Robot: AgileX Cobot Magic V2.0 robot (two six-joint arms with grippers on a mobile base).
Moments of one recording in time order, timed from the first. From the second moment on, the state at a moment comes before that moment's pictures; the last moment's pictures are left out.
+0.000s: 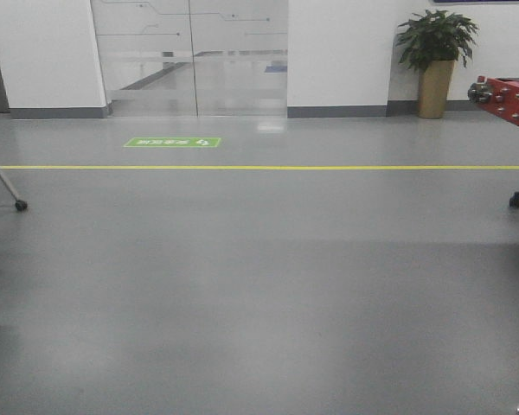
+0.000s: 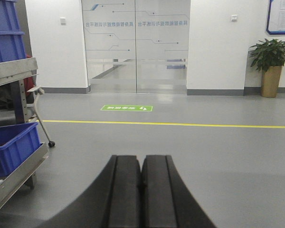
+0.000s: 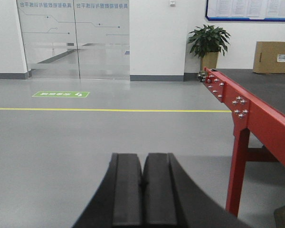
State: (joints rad) left arm 0.10 0.00 0.00 0.05 -0.01 0.00; right arm 0.00 0.00 0.00 0.03 0.06 0.03
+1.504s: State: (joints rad) left arm 0.10 0.00 0.00 0.05 -0.01 0.00; right arm 0.00 0.00 0.00 0.03 0.06 0.03
